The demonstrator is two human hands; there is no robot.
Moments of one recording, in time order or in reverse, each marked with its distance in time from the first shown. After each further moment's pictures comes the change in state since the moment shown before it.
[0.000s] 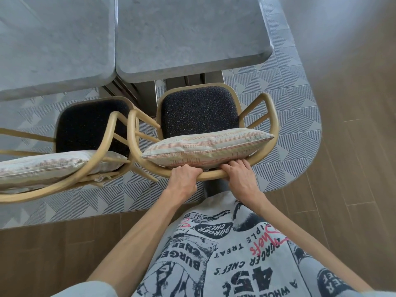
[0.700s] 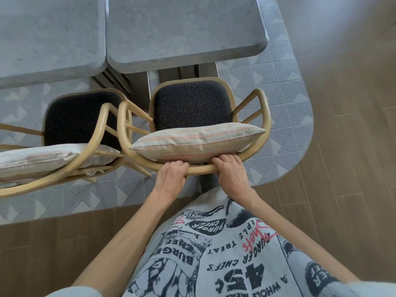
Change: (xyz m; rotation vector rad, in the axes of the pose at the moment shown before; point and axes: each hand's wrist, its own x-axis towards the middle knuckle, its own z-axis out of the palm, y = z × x) left_hand -0.021 -0.017 0.022 -0.006 0.174 0.034; right_hand -0.009 -0.014 0.006 0.041 0.078 -0.002
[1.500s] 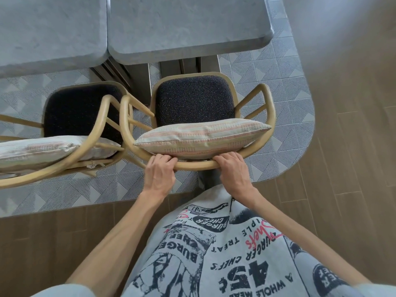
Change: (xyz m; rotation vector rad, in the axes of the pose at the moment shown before) left_hand -0.024 -0.021 0.003 -0.032 0.201 -0.119; right_hand -0.011 -0.008 0.002 0.060 0.043 0.013
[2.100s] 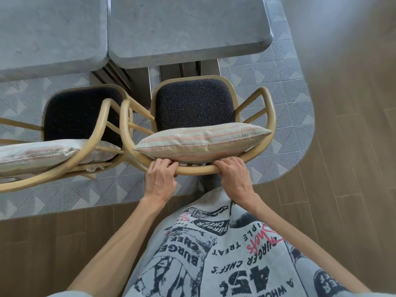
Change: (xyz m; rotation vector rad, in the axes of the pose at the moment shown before) left_hand -0.001 0.002 0.002 0.022 -0.027 -0.026; right_hand -0.003 0.002 -0.001 0.053 0.037 -0.013
